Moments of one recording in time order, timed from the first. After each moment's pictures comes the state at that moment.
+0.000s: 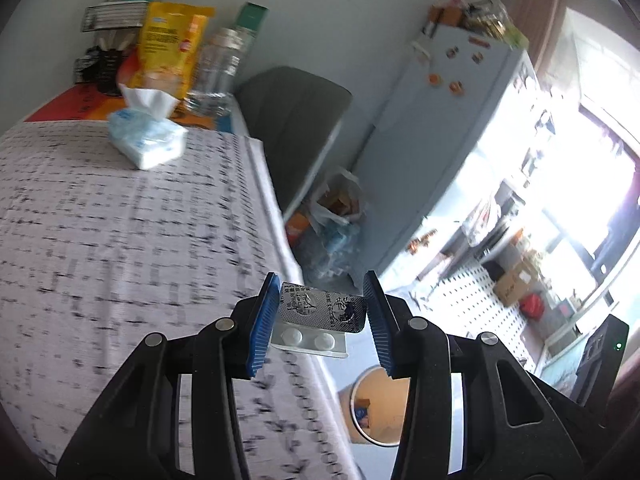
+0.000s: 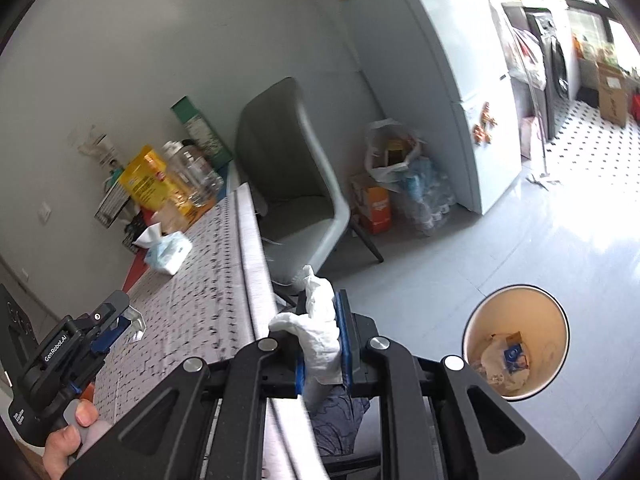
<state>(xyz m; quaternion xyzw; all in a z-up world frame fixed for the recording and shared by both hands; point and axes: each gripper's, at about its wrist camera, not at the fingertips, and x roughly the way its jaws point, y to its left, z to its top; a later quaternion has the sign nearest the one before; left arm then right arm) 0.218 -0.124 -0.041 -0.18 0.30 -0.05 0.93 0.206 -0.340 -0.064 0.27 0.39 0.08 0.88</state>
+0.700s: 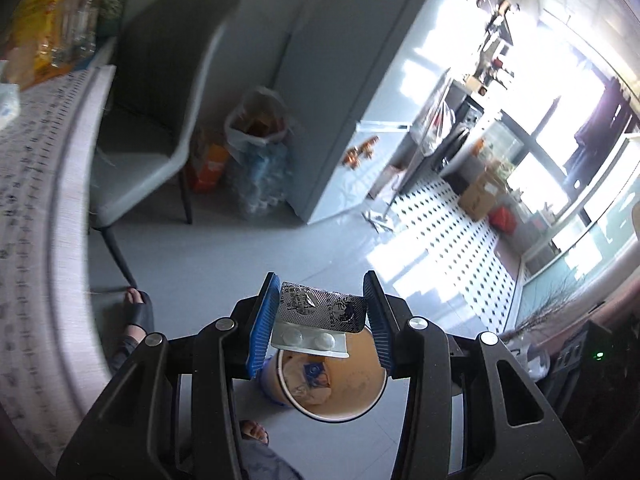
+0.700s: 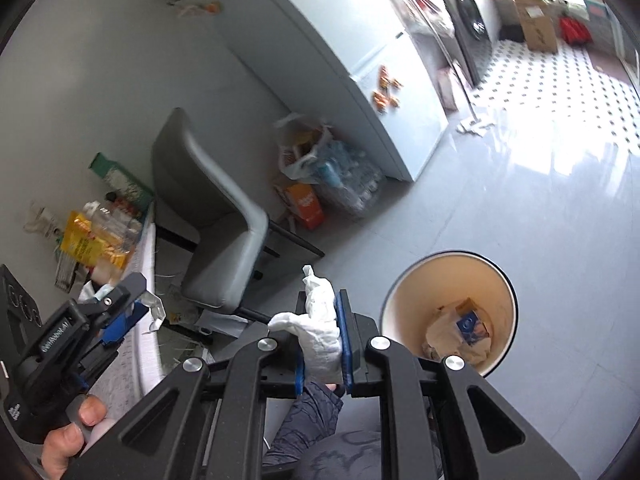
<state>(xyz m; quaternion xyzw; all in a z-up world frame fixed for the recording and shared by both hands) 0.299 -0.309 -0.120 -0.12 0.40 -0.17 0.89 0.197 -0.484 -0.174 0.36 0.41 -0.03 0.84</state>
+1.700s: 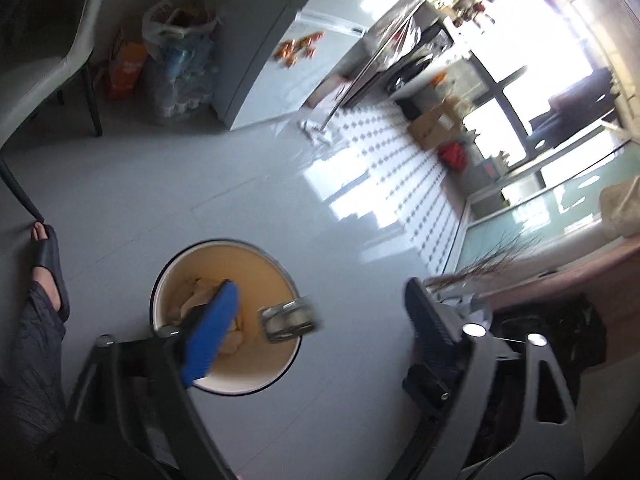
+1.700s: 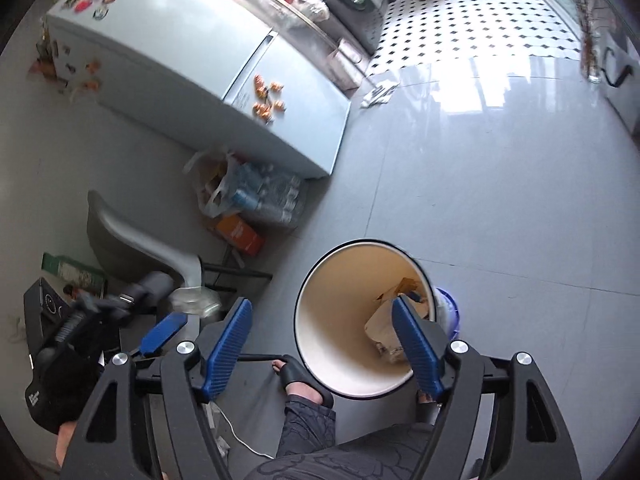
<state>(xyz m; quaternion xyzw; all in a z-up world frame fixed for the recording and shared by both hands) 0.339 -0.435 -0.206 -0.17 0.52 -0.28 0.79 0.140 -0.597 -0.272 0.47 0.40 -0.15 0.77</state>
